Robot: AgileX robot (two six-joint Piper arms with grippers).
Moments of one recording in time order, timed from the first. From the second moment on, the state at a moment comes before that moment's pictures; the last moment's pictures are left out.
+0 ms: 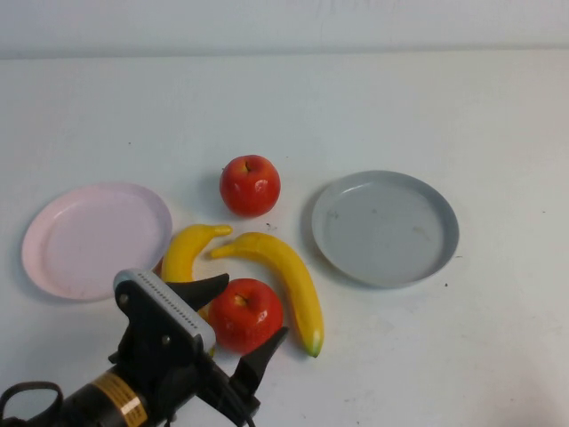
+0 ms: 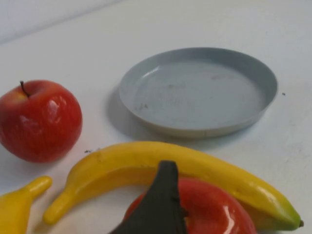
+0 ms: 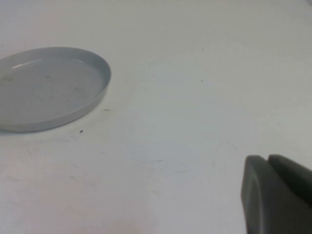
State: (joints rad) right arm 0.03 -0.01 0.03 0.12 0.35 -0.08; left arm -0.74 1.42 -0.24 0.05 -0.87 0.10
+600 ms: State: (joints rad) right arm 0.03 -0.01 0.03 0.12 0.35 -0.08; left arm -0.74 1.48 -0.30 -0.09 -0.85 0.16
